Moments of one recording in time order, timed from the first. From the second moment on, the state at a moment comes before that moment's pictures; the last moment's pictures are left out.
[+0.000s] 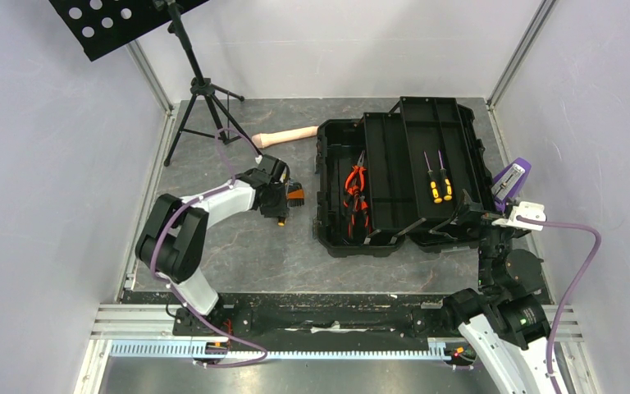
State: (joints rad) left arm -0.45 1.68 0.97 -0.39 -0.03 -0.52; right arm 0.36 0.14 0.56 -0.27 0.54 -0.02
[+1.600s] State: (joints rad) left arm -0.99 1.60 1.40 -0.06 0.03 -0.88; right arm 0.36 0.08 0.54 -0.27 0.55 -0.01
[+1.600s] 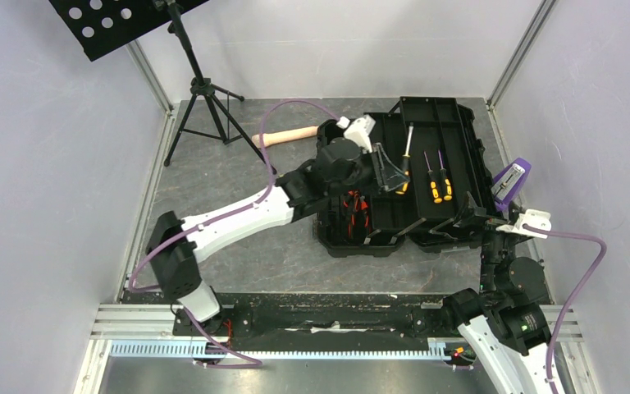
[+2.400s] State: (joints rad) left arm -1.03 1.89 1.63 -0.02 -0.03 -0.97; right arm 0.36 0.08 0.54 -0.29 0.58 -0.01
